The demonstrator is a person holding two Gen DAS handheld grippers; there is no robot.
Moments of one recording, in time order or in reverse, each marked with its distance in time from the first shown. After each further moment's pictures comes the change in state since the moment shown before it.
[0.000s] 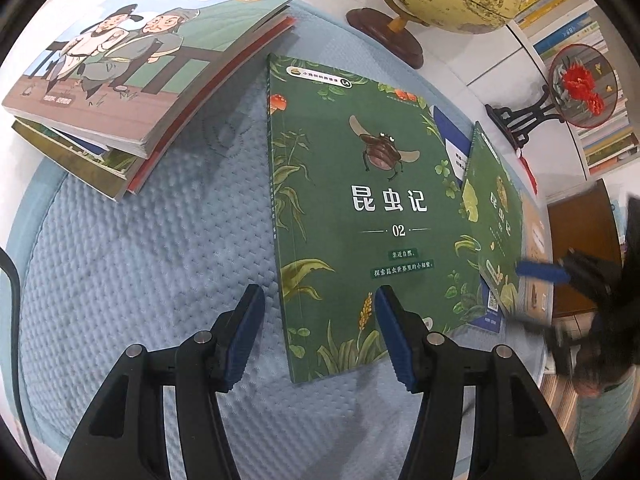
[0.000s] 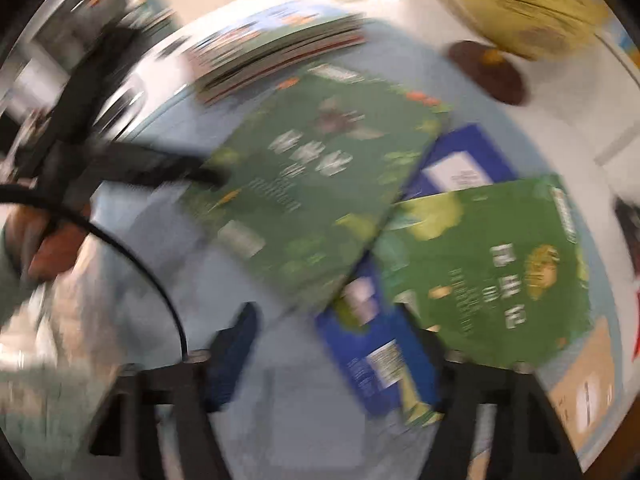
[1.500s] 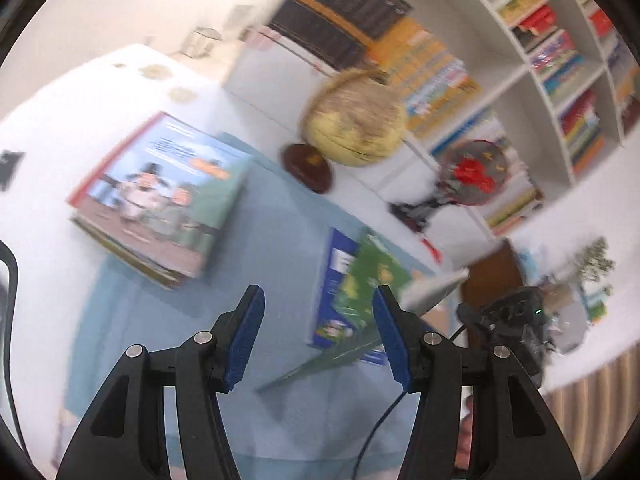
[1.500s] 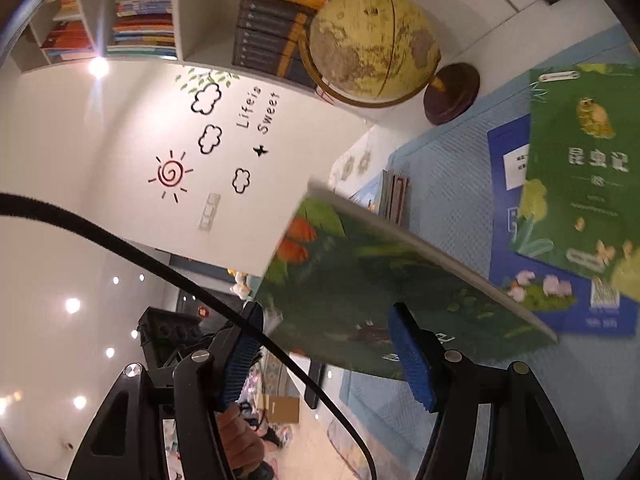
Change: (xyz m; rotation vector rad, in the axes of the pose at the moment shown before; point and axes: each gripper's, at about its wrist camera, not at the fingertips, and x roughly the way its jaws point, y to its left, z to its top) left arm -0.177 0.001 -0.002 -0.001 -0.318 -0.194; right arm -0.053 -0.017 -0.049 0.808 -0.621 0.774
